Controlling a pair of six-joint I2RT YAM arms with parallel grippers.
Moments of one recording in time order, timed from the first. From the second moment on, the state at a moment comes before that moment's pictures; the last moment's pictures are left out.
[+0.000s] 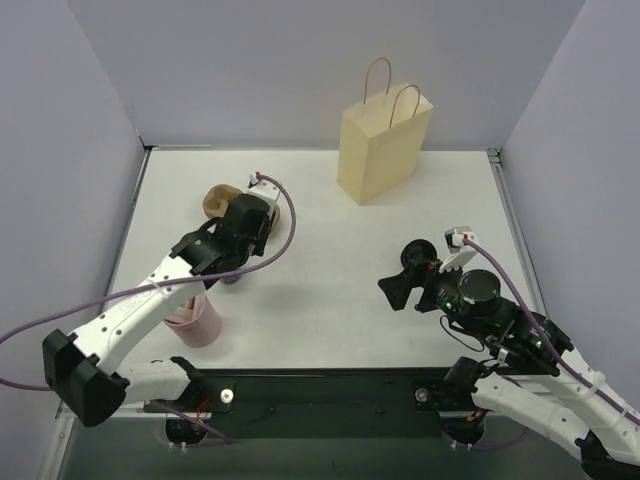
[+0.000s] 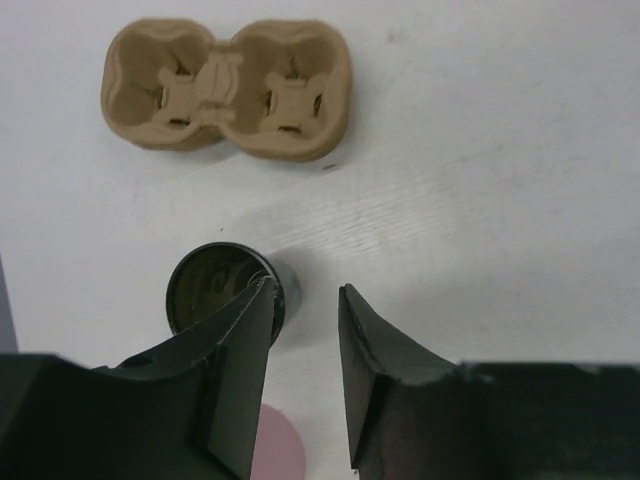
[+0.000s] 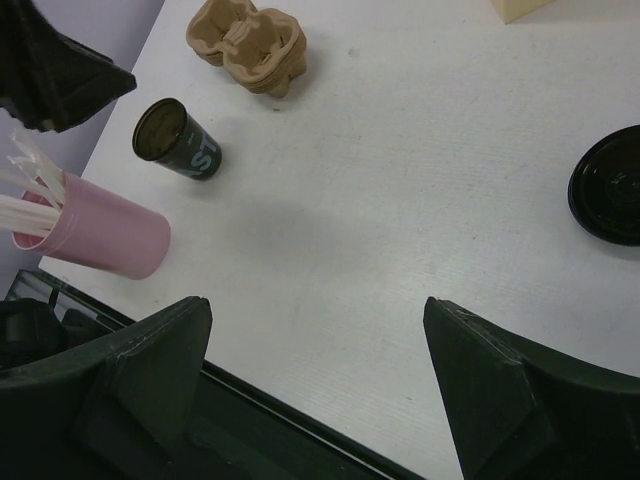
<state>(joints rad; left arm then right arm) -0.72 1.19 1.16 -0.60 -0.47 -0.12 0.86 0.58 0.84 -0.65 0.28 0.57</state>
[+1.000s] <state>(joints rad) -0.49 1.41 1.09 -0.69 -0.31 -0.16 0.86 0.60 0.82 -0.63 0.18 0.55</state>
